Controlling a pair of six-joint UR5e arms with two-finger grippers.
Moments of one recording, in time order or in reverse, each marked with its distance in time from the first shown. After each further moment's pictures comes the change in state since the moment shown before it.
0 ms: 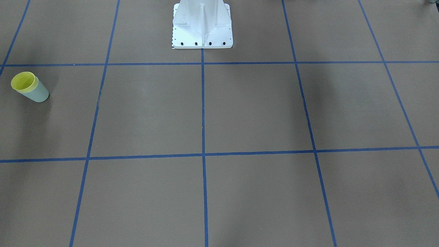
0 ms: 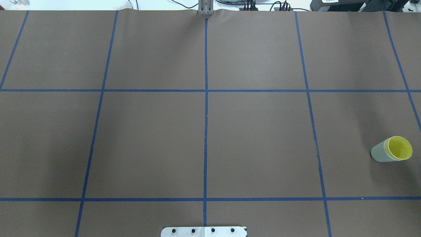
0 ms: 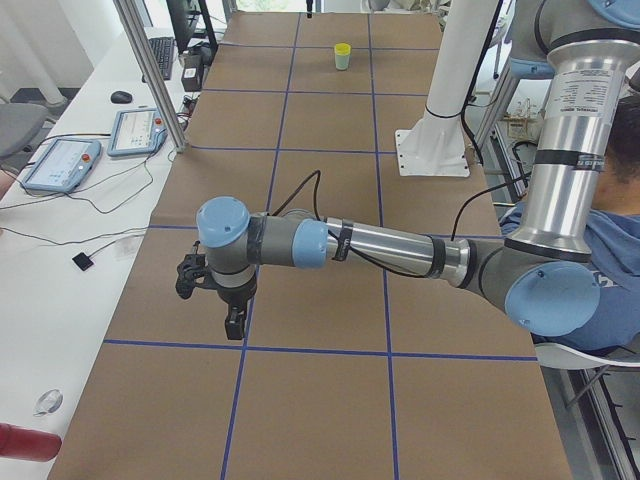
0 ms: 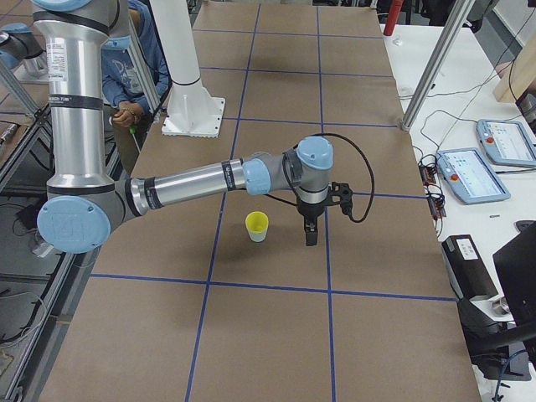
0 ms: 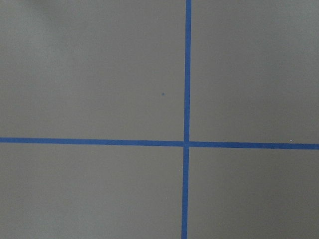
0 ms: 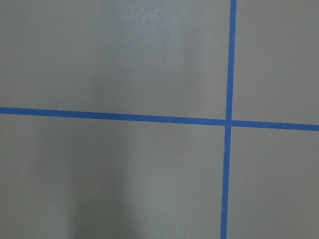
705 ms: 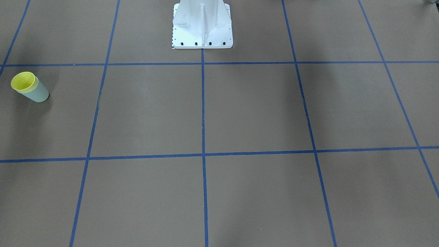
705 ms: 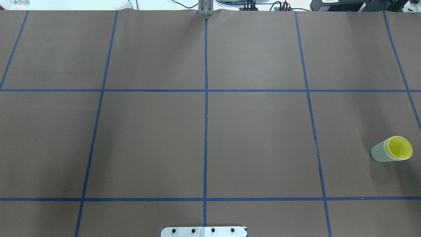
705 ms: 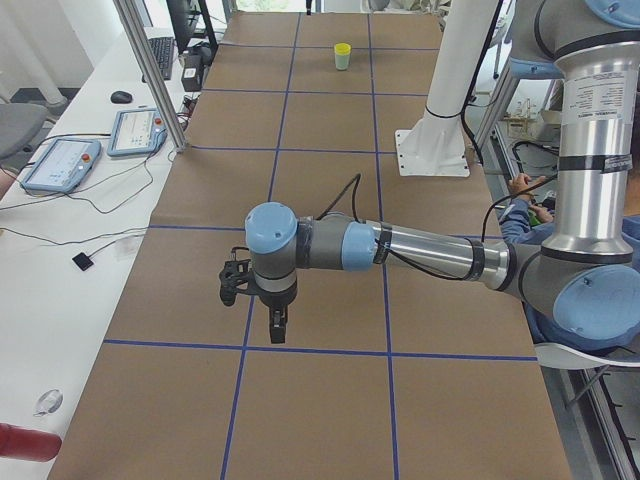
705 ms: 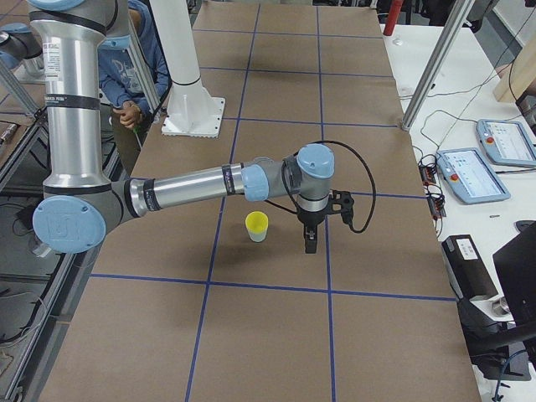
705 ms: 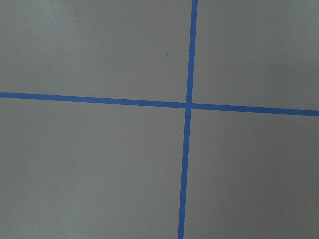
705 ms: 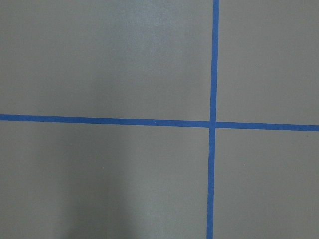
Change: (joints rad) left arm 0.003 0.170 -0.106 -0.039 -0.008 -0.013; right arm 0.036 -0.004 -0.031 0.000 0.015 -0.019
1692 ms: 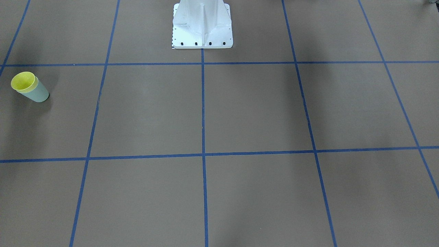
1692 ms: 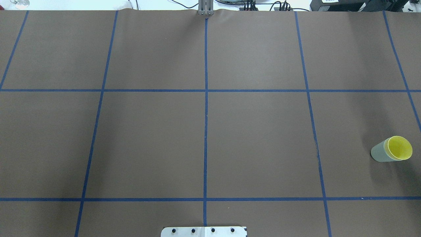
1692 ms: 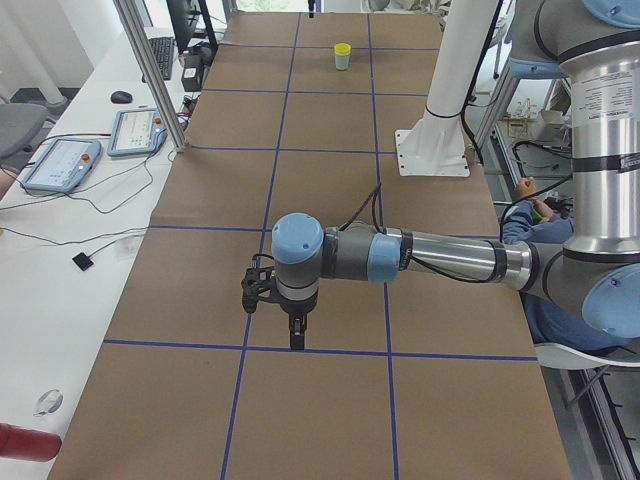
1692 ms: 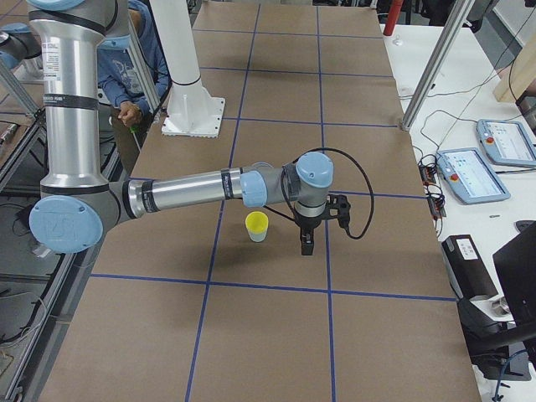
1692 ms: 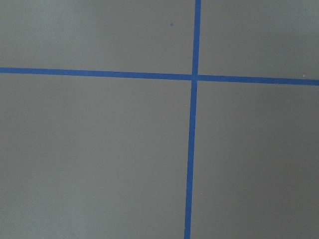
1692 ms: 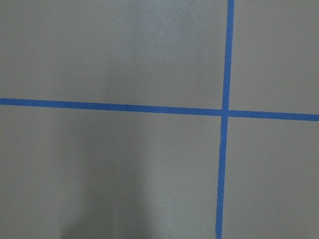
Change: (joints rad) left arm 0.006 0.060 -0.025 -0.054 0.000 0.001; right arm 0.001 -0.016 -0.016 0.010 0.057 -0.035
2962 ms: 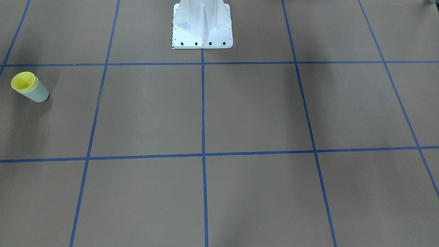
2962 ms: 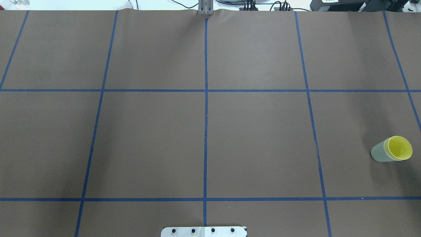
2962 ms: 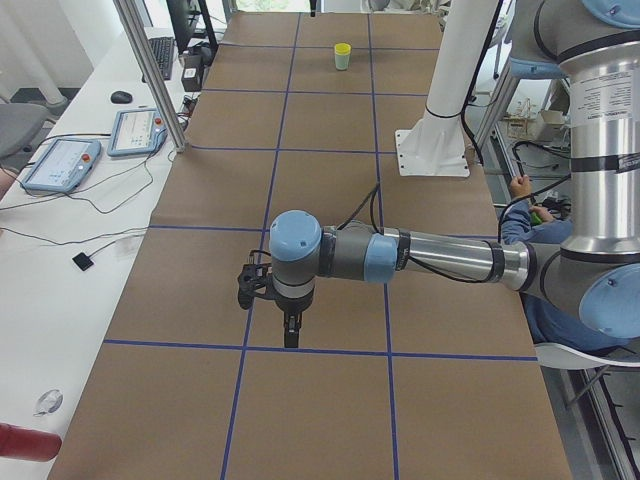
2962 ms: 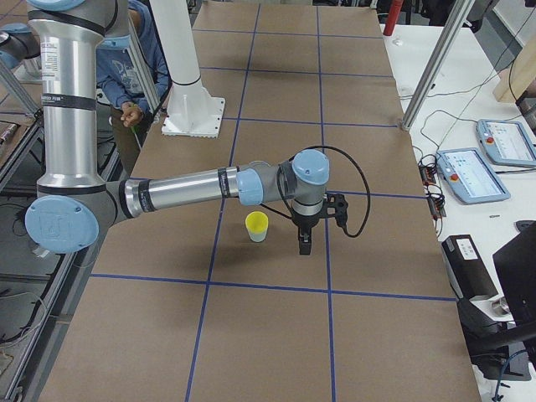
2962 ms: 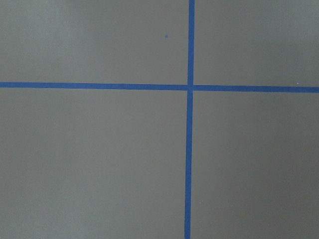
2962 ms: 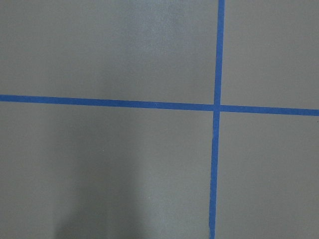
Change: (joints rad) left arm 0.001 -0.009 0.002 -0.034 -0.001 -0.001; right arm -0.001 -0.015 0.024 -0.003 -0.018 0.010
